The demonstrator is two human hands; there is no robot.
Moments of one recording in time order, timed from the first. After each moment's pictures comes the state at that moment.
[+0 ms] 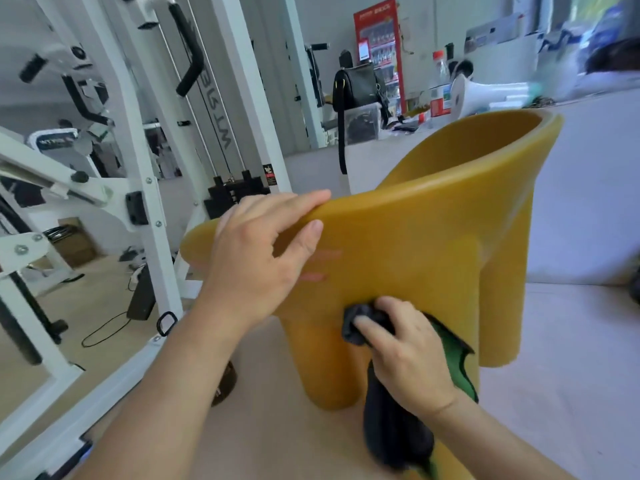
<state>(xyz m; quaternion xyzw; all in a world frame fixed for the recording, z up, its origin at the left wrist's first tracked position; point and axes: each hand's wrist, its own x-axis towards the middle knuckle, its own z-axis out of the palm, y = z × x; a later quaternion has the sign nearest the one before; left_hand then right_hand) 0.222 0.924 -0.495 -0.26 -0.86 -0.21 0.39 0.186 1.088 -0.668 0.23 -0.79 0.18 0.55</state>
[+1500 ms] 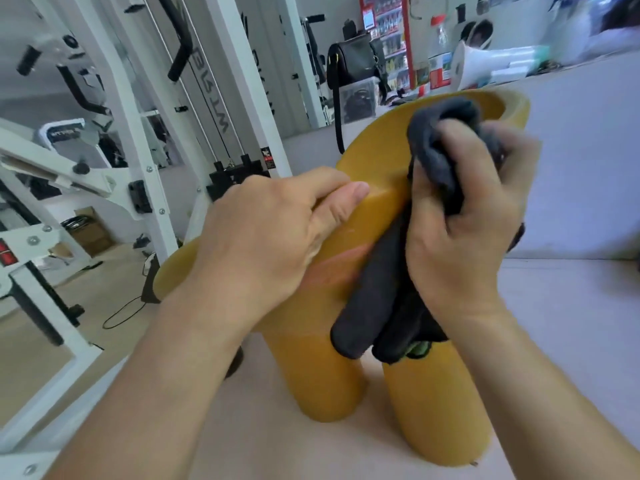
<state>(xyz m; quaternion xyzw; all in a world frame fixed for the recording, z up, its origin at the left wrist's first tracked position) 0.256 0.984 -0.471 -0.26 -0.90 -0.10 0.34 0.218 1.135 -0.543 0.11 -0.57 0.45 0.67</state>
